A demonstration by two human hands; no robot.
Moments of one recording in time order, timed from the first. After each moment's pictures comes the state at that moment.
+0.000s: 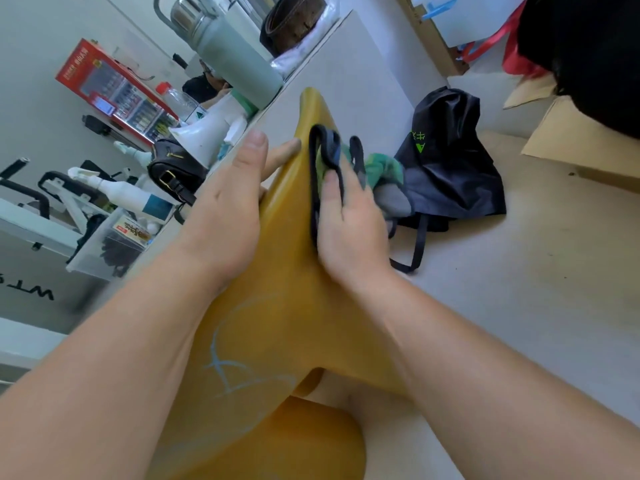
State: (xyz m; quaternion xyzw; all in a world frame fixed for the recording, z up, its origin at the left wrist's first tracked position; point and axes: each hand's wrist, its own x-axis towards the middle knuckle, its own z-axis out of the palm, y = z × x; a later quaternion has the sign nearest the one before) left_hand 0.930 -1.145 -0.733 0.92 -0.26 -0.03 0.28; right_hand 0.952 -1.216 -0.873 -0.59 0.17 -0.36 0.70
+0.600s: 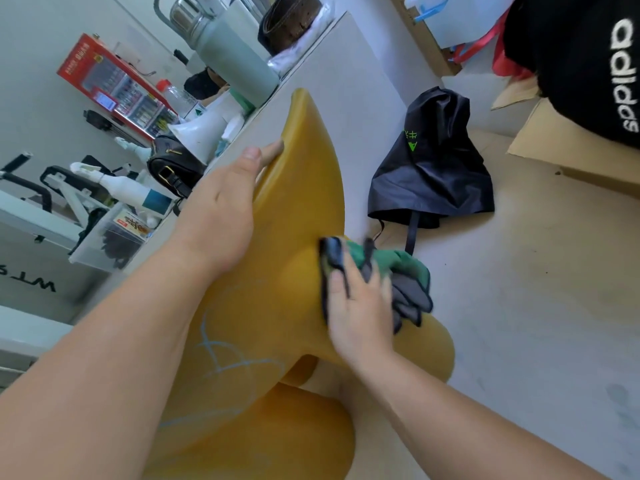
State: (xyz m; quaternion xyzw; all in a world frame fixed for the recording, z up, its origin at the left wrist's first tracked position) left_hand 0.921 -1.145 -0.738 0.94 -0.28 0.05 0.17; right_hand 0.893 -1.161 -0.955 -0.67 0.22 -0.20 0.68
